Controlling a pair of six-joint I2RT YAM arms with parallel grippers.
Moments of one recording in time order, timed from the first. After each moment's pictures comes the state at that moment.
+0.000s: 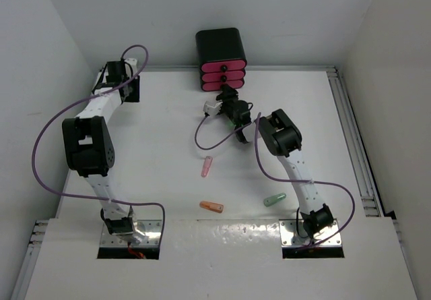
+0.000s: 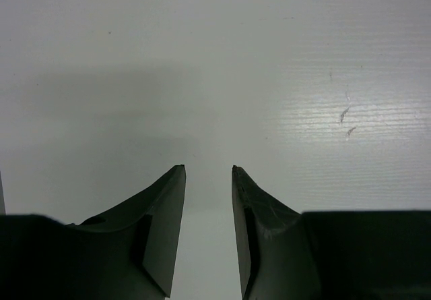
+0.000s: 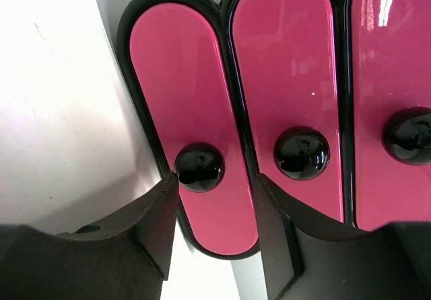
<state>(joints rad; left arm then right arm) 0.10 1.89 1.48 -0.33 0.01 0.12 0.46 2.63 1.48 1.17 -0.05 -1.34</state>
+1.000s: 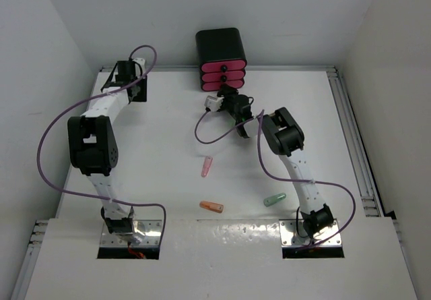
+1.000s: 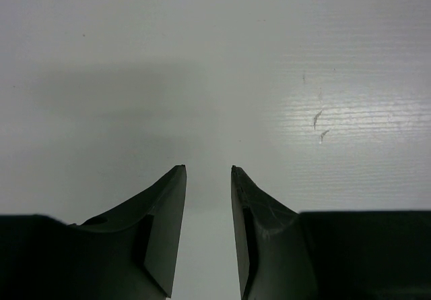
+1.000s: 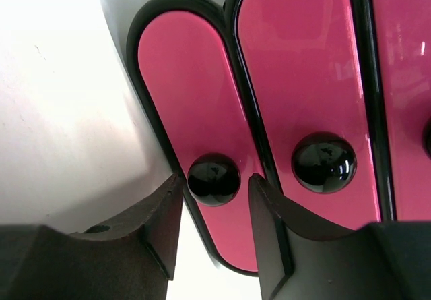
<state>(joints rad) 0.03 1.90 1.49 -0.34 -0.05 0.08 0.43 2.61 1.53 1.03 -0.12 -1.20</state>
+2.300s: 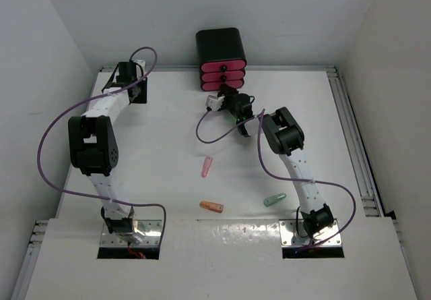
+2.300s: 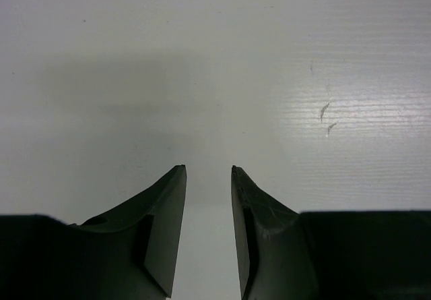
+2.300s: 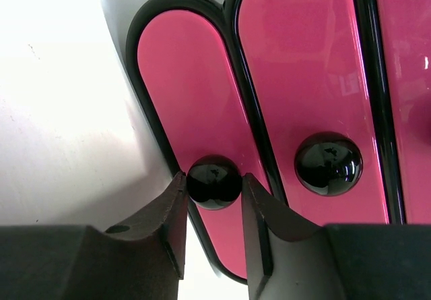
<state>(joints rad) 0.03 1.90 1.48 -0.35 -0.08 0.07 0.42 2.64 1.56 1.02 -0.17 -1.19</state>
